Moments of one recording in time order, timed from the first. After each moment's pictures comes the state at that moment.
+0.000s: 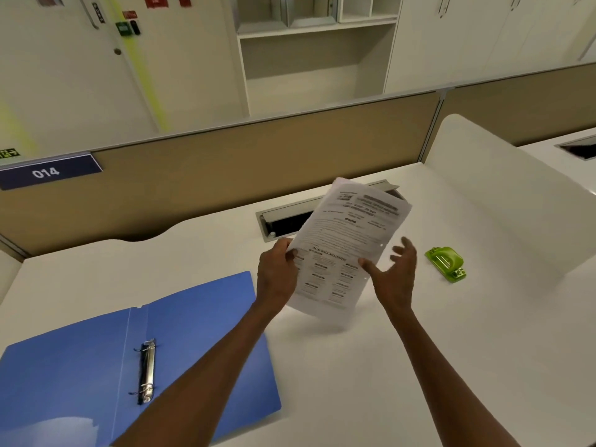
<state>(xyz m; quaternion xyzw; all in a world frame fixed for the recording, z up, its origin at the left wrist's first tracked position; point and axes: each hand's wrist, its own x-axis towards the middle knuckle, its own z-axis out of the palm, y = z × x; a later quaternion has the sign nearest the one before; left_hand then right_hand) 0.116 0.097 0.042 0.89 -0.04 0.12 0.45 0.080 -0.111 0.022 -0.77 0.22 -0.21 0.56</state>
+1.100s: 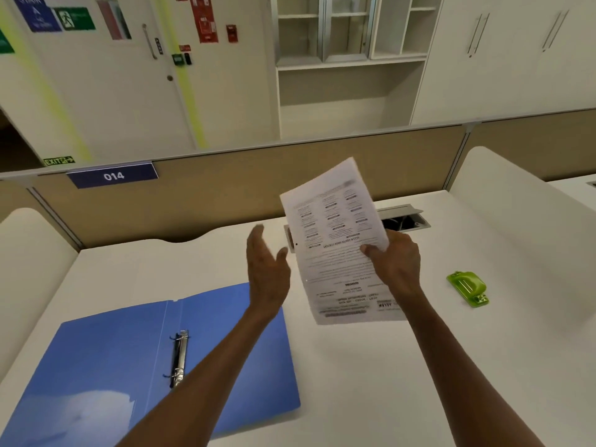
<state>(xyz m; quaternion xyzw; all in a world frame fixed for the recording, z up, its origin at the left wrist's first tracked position) 0.079 0.150 0.090 0.84 0.06 0.22 0.50 0.080 -0.065 0.125 -0.88 0.10 -0.16 0.43</state>
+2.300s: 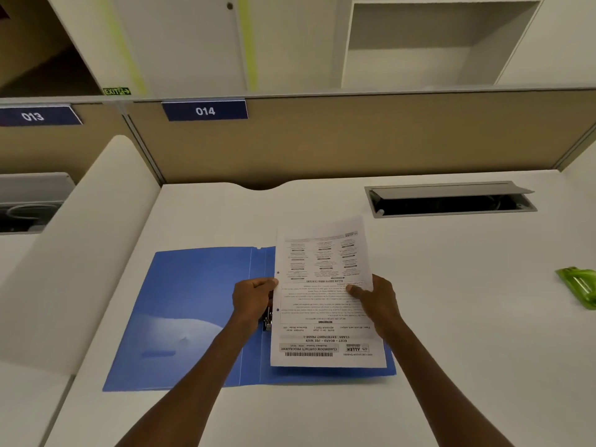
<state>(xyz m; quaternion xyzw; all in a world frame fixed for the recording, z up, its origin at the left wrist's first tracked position) 0.008 0.385 -0.034 0.68 0.34 -0.01 0.65 0.032 0.138 -0.009 -0.79 0.12 0.13 0.59</state>
